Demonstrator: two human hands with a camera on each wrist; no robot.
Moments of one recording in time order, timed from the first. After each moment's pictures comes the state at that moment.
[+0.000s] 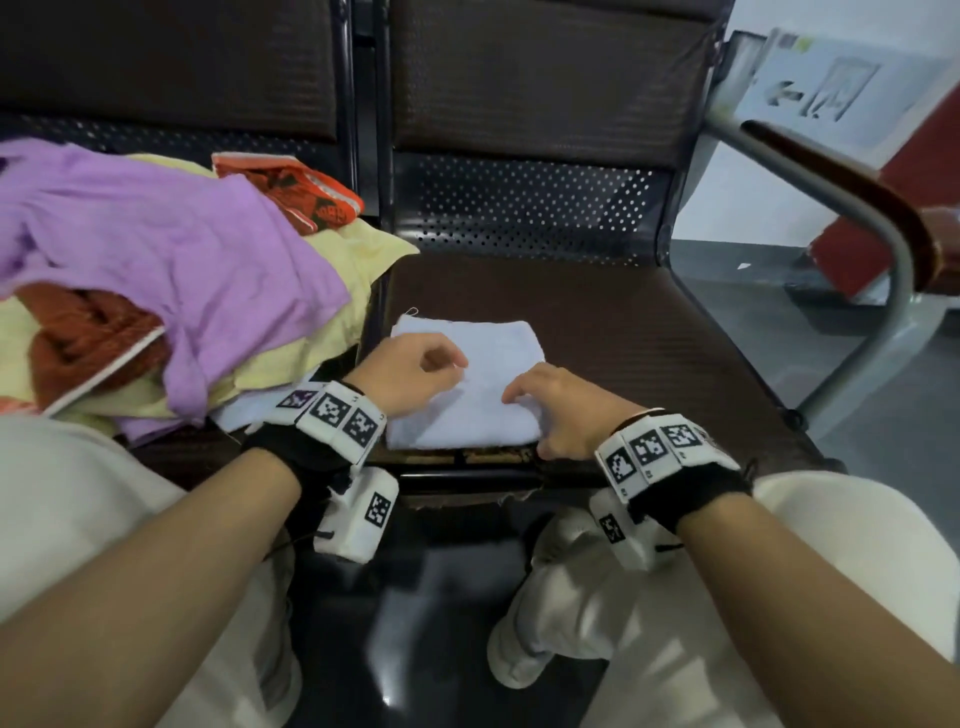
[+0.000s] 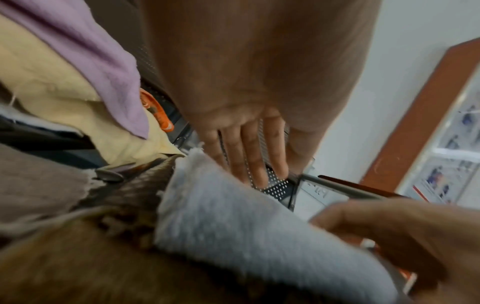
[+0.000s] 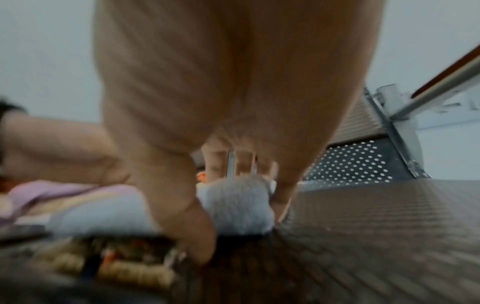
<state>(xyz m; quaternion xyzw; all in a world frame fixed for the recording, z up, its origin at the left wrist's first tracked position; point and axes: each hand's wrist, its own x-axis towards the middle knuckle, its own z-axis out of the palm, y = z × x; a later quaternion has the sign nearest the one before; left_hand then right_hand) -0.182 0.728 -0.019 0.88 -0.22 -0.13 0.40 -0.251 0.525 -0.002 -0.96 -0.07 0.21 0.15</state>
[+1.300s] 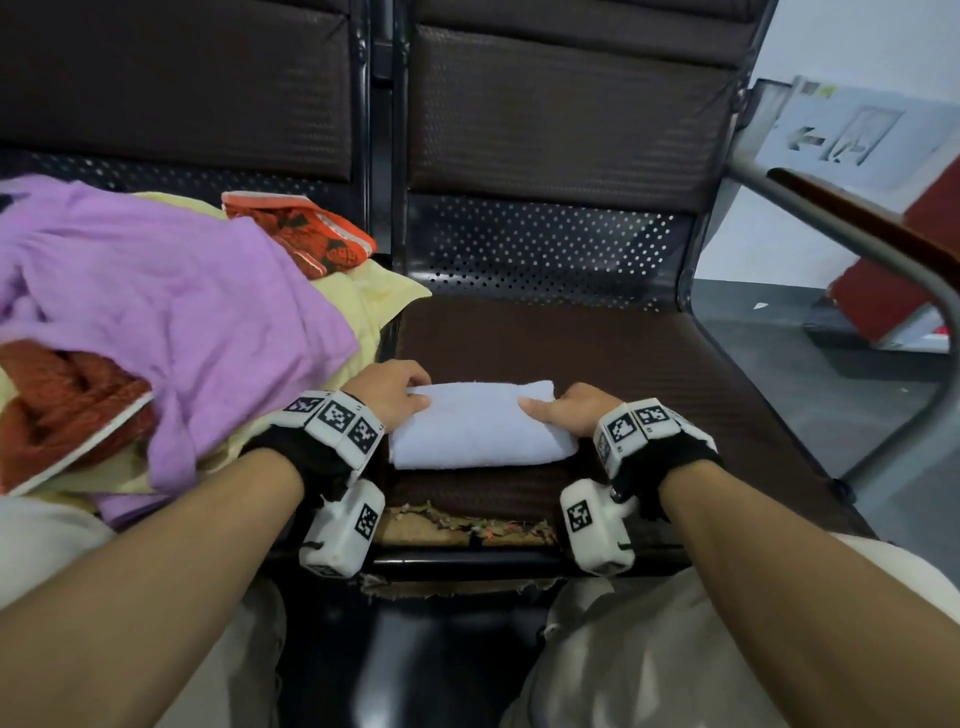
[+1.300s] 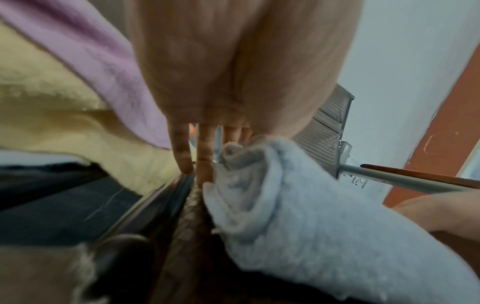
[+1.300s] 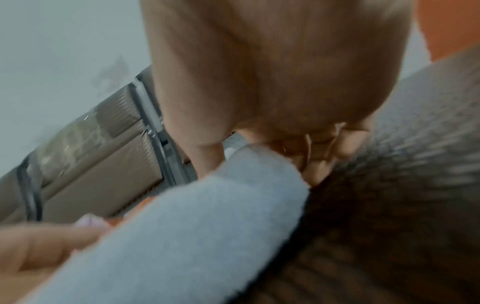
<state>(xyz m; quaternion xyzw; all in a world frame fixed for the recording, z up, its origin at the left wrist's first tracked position) -0.109 0.743 -0.033 0.94 -0.16 -0.16 0.24 -0.158 0.510 -0.022 -0.90 0.23 0.25 0.28</state>
